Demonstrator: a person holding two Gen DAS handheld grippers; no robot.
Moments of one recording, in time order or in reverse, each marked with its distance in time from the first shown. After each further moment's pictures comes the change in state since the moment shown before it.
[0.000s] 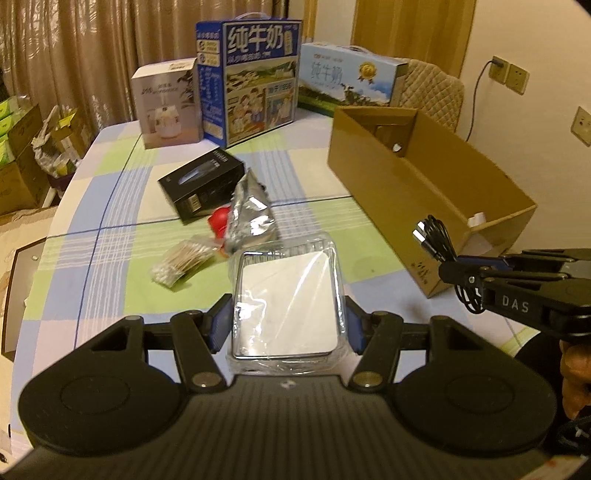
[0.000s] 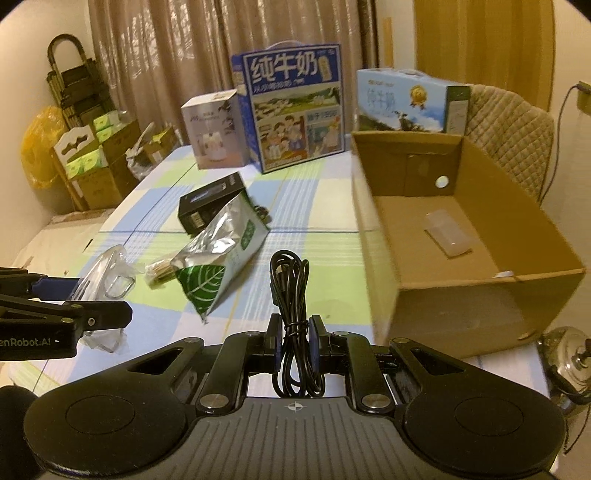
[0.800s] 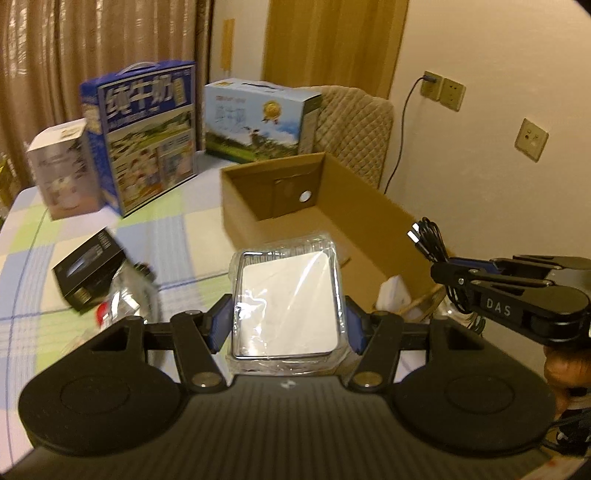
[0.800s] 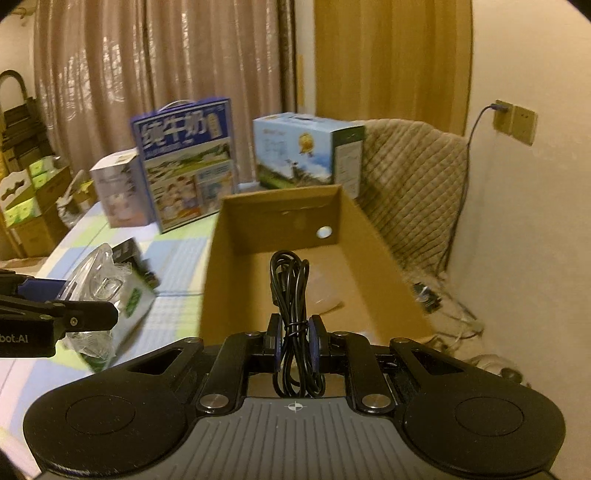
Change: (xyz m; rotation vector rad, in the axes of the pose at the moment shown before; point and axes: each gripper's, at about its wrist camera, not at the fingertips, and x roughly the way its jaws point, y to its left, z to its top) left arm 0.037 -0.109 0.091 0.092 -0.073 -0.177; right arm -0.045 -0.115 0.046 0.062 -0.115 -0.201
